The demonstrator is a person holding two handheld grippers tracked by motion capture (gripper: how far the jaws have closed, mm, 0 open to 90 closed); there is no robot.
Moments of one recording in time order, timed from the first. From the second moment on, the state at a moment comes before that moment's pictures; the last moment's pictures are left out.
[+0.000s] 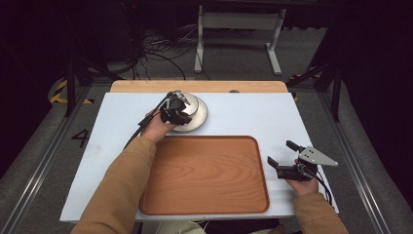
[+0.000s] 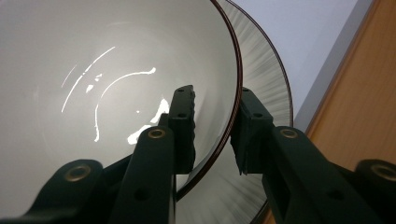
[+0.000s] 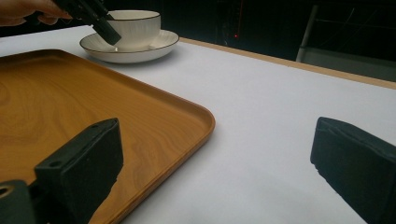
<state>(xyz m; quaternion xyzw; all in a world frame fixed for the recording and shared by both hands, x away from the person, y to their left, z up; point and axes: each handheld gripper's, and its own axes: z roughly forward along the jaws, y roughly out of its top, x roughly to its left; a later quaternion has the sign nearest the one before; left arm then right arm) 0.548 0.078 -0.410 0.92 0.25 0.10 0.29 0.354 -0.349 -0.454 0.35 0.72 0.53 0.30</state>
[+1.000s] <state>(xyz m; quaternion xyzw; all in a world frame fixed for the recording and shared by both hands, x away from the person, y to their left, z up) 0.542 0.065 -0.395 0.93 0.24 0.15 0.25 0.354 -0.349 -0.454 0.35 0.72 0.53 0.30</state>
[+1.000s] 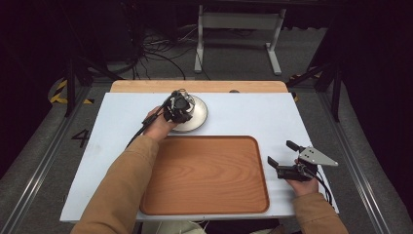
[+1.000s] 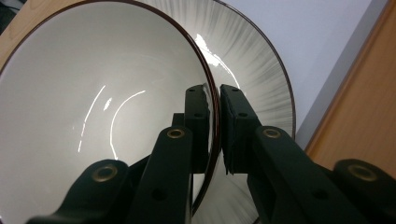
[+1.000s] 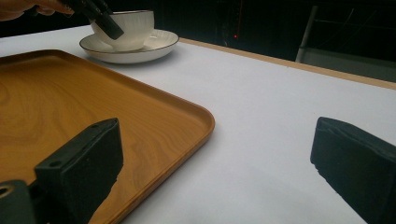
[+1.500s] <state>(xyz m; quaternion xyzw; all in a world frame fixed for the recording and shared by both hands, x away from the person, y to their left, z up) 0.528 0.066 -0.362 0.93 0.23 0.14 0.27 0.354 -0.349 -0.454 0.35 0.72 0.53 0.30</state>
